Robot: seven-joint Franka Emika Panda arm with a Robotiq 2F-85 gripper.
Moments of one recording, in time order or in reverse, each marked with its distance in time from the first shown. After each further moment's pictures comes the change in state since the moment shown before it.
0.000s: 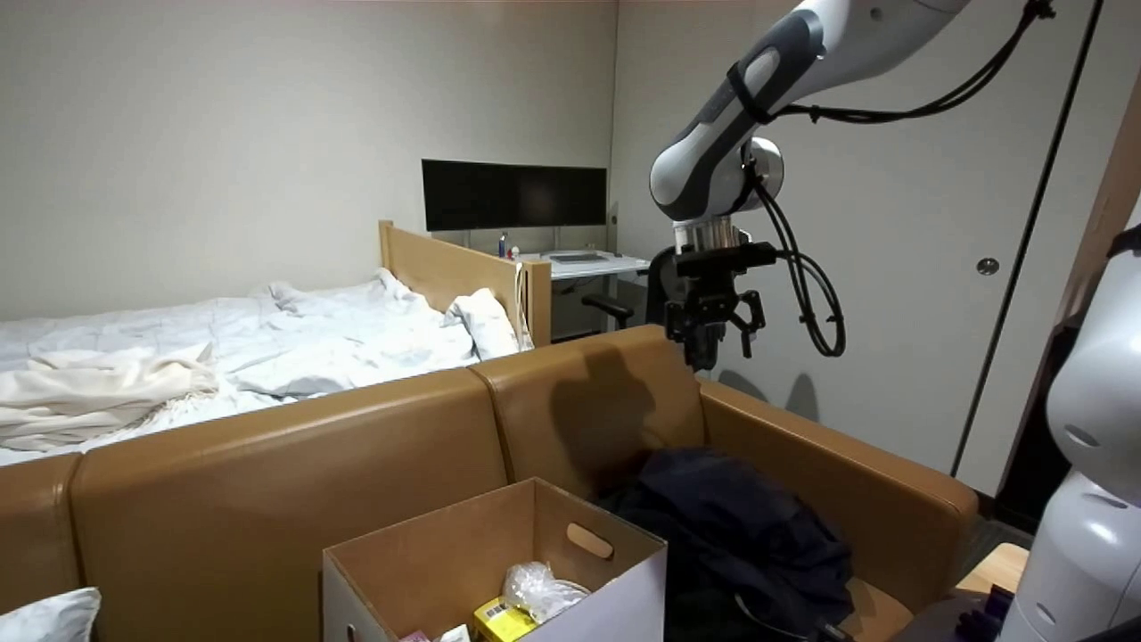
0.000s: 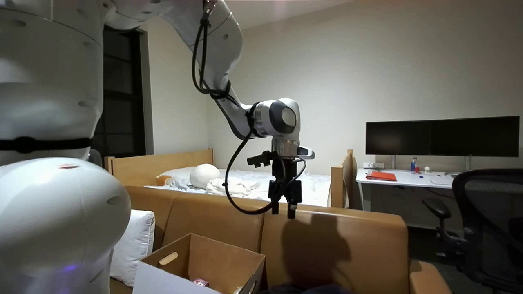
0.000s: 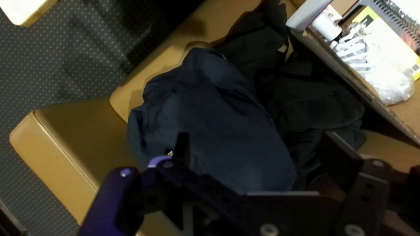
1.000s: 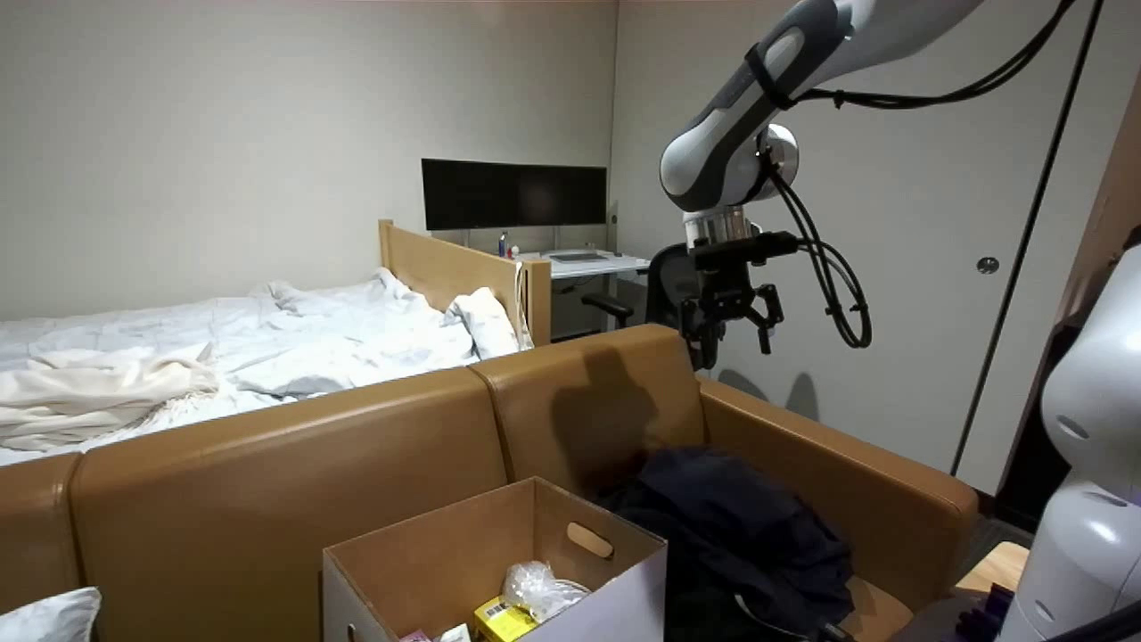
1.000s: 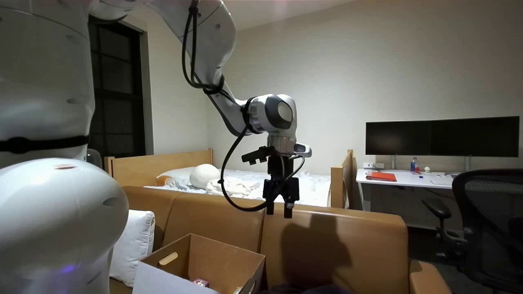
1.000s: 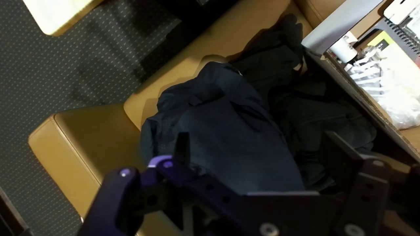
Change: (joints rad) arm -0.027 -0.075 0.025 -0.058 -0.031 -0.061 -0.041
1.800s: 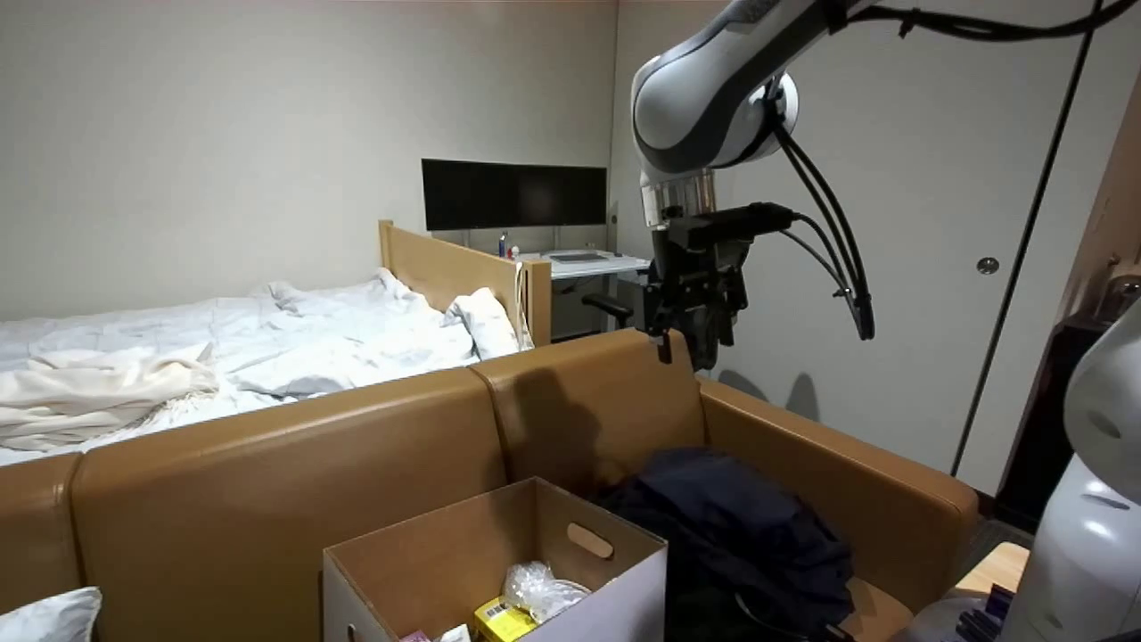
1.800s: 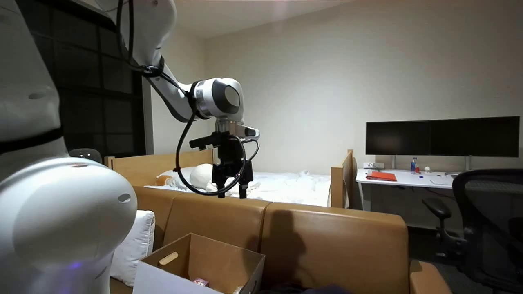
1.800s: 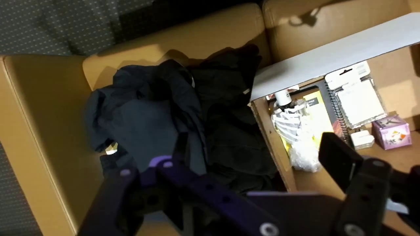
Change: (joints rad) arm 0.105 -0.288 0.186 -0.191 0.053 0.005 -0.126
